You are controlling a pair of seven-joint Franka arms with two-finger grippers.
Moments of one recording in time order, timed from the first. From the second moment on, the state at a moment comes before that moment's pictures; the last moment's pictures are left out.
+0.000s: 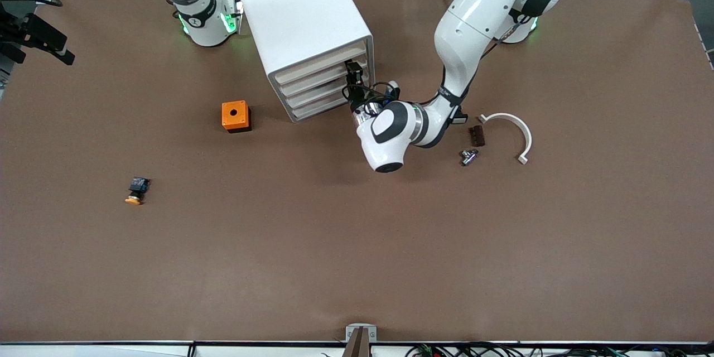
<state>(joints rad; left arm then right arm) -0.68 0.95 -0.07 -1.36 -1.04 1.31 -2.18 -0.08 -0.20 0.01 -1.67 0.04 1.47 0.01</state>
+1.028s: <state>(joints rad) -0.59 0.95 -0.06 -1.36 -1.05 1.31 -2.22 -0.08 -0.20 0.01 -1.67 0.04 1.46 0.01</state>
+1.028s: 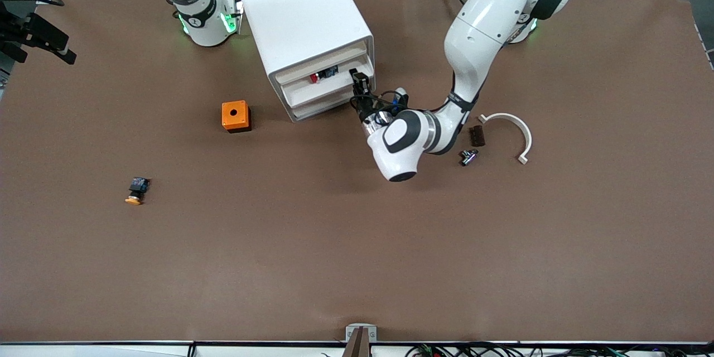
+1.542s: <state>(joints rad) -0.44 0.95 -0.05 -1.36 -1.09 1.34 -2.22 -0.08 -0.20 0.01 -1.66 0.04 1.46 0.01</state>
